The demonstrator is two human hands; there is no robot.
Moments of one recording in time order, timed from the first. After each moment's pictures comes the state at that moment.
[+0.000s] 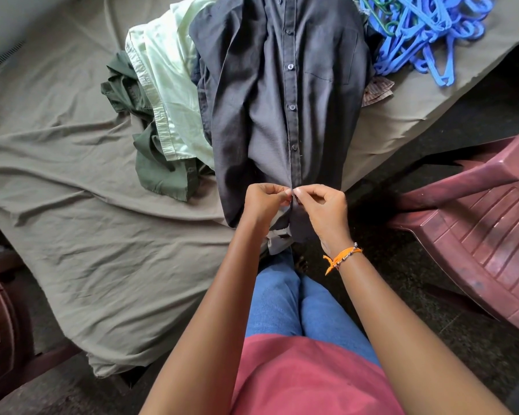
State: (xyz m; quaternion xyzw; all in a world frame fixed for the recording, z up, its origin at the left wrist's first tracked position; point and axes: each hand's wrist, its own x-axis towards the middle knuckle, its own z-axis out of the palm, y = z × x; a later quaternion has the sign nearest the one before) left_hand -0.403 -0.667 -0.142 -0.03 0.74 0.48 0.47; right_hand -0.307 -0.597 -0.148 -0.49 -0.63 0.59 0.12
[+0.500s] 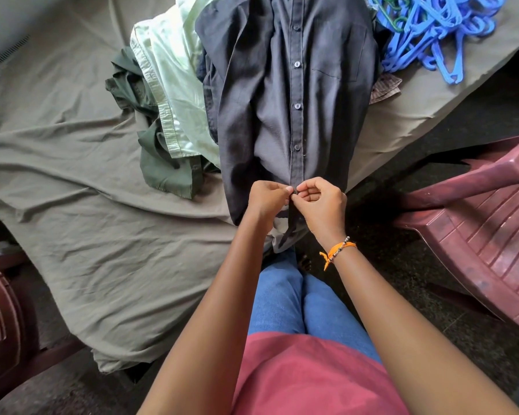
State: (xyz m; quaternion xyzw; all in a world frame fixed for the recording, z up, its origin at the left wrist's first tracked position) left_hand -0.411 -0.664 -0.155 -0.07 0.75 0.45 0.48; right_hand -0.320 -0.605 -0.158 -0.47 -0.73 0.49 0.13
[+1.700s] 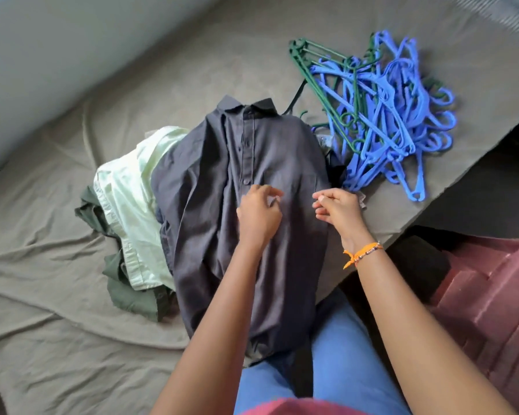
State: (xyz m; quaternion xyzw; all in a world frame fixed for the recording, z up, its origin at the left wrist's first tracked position) left_hand -0.550 -0.426 -0.151 0.20 0.89 0.31 0.25; right_hand -0.448 -0.314 -0.164 -0.54 -0.54 0.64 0.07
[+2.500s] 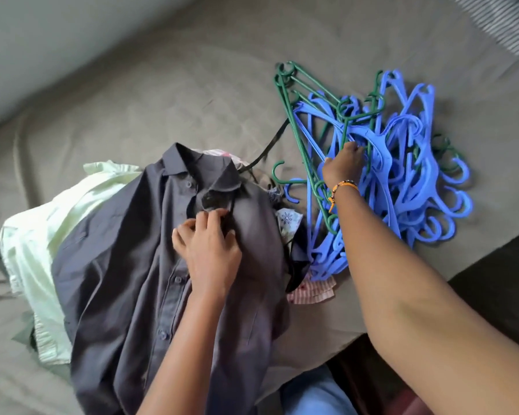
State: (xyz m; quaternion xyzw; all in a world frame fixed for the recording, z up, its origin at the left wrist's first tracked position) left_hand -0.607 -0.295 -0.196 0.13 0.98 0.10 0.13; right_hand -0.603 -0.036 -0.288 -0.58 -0.75 0.32 -0.03
